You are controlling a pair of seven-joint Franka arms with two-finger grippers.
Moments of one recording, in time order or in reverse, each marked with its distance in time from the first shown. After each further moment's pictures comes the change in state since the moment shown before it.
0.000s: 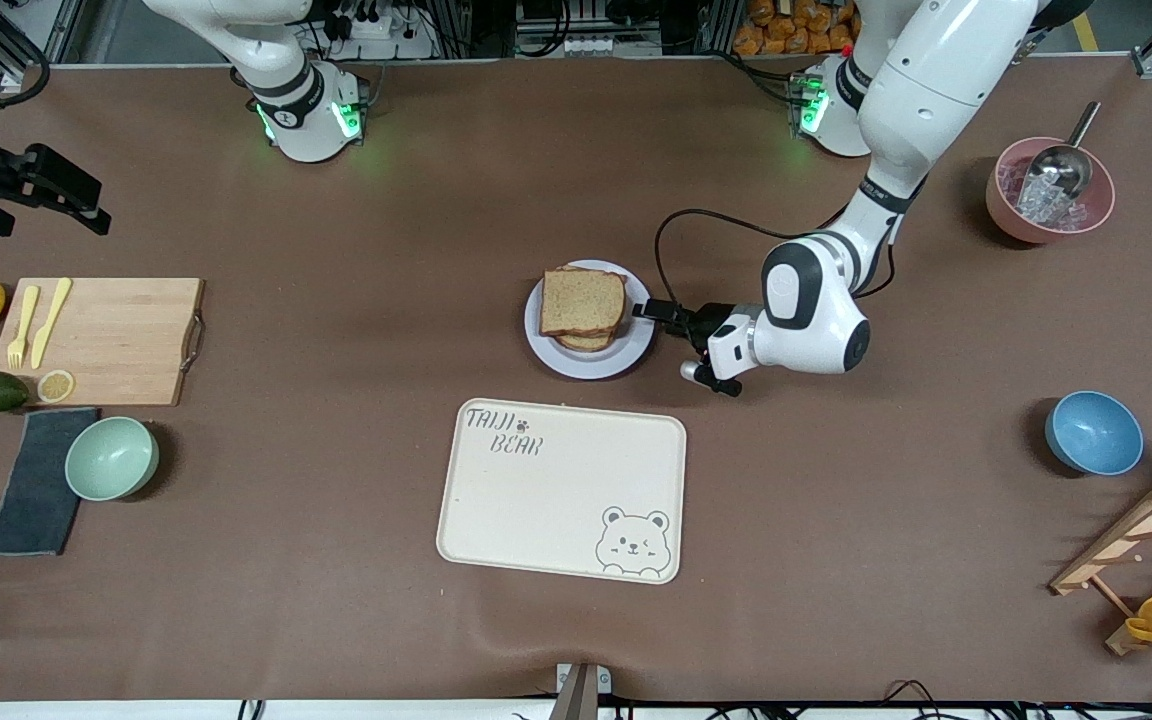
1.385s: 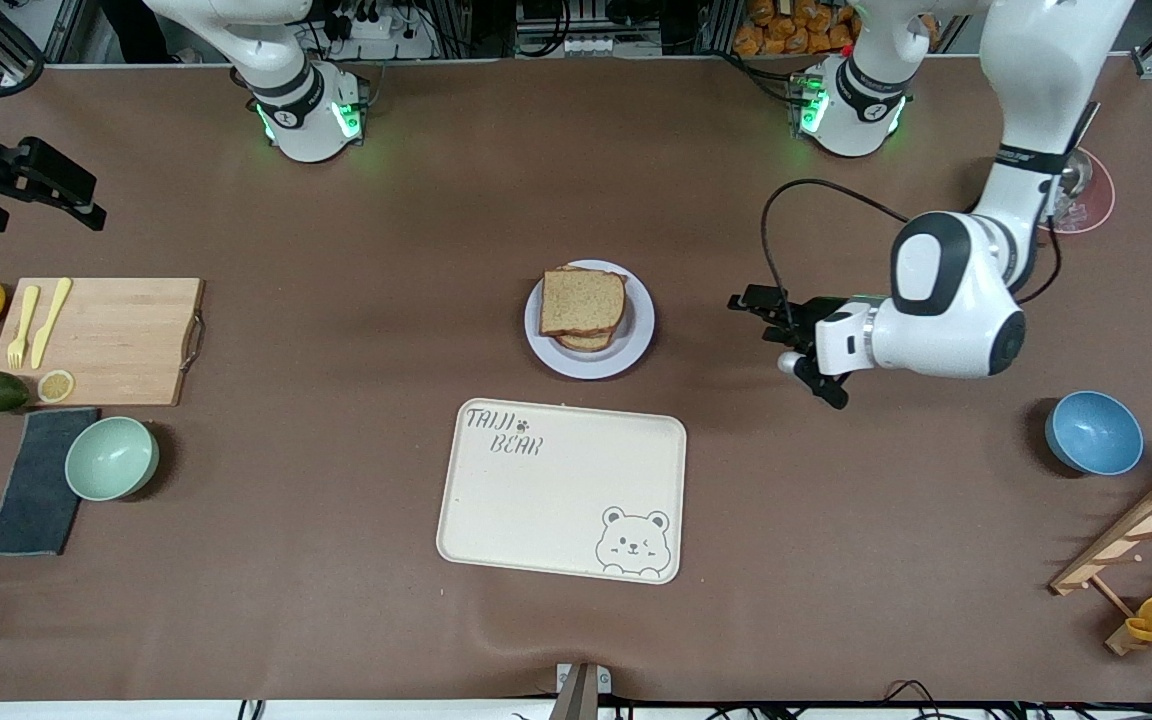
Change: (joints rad) left arm 0.201 -0.227 0.002 0.014 0.297 -0.239 -0.008; right arm 0.000 0.000 0.000 0.016 0.000 -0.005 0.000
